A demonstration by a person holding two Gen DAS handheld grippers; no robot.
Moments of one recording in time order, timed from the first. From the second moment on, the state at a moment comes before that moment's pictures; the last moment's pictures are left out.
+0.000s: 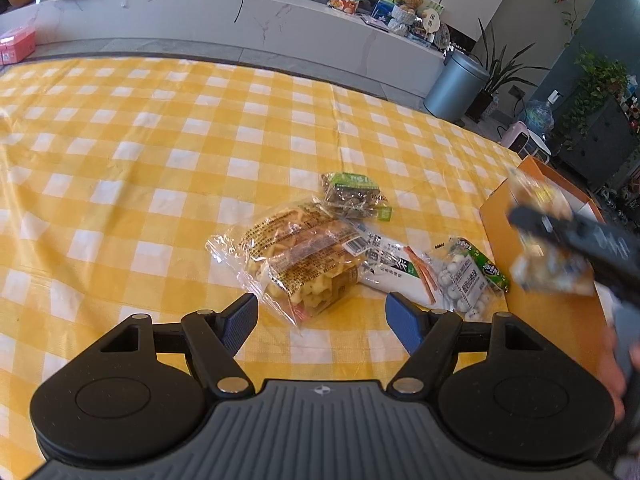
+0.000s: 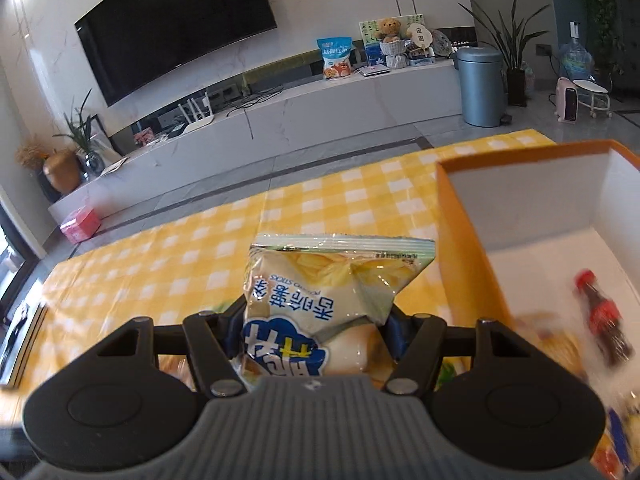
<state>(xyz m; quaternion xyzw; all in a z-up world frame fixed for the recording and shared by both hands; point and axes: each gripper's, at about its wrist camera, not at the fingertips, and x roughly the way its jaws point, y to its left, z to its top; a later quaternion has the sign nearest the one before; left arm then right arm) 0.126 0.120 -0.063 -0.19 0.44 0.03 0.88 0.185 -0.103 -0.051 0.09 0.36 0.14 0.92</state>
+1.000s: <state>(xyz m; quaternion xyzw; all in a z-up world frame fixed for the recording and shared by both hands) 0.192 0.090 -0.107 0.05 0.44 -0.01 0.90 0.117 -0.107 -0.106 0.03 0.43 0.18 0.89</state>
